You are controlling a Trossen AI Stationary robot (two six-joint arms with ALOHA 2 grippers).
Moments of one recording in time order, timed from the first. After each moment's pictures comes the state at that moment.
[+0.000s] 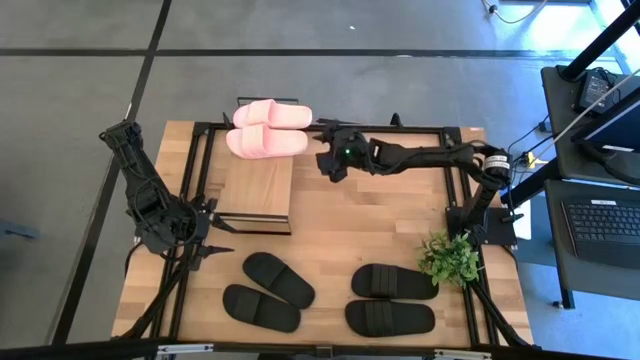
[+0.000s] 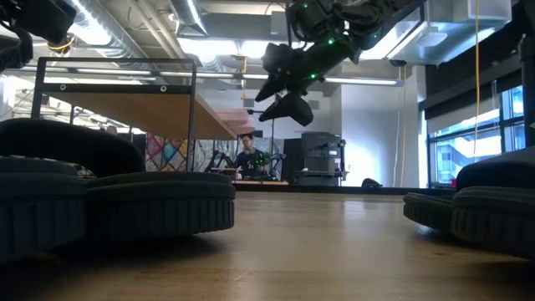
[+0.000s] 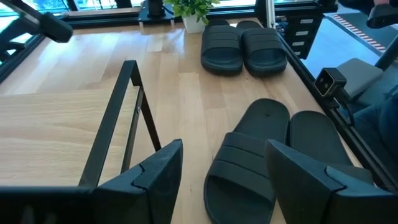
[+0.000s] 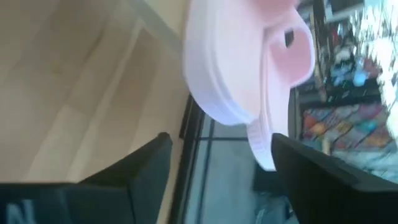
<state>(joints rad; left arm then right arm) -0.97 0.59 0.54 -0.57 -0.78 -0.49 -0.26 1.79 1.23 0.07 0.29 -1.07</state>
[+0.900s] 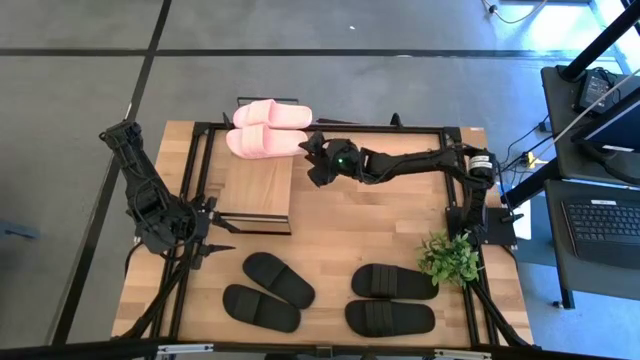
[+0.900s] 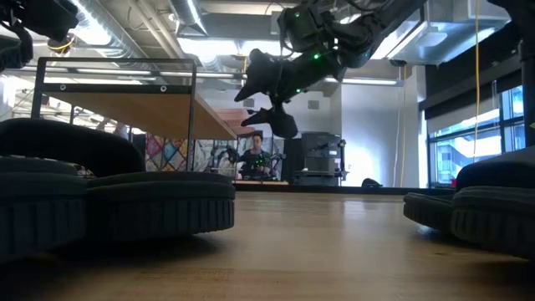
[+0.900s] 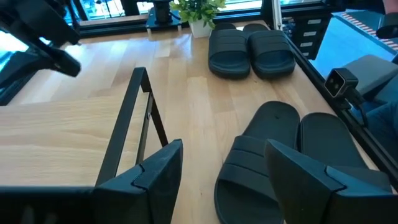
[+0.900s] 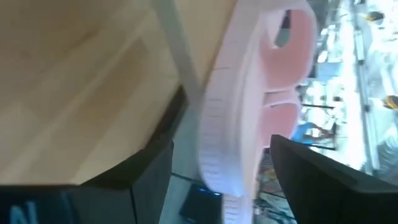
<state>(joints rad) -0.97 0.59 0.54 -0.57 -0.81 -0.45 -0.23 1.91 1.23 0.34 0.30 -1.44</state>
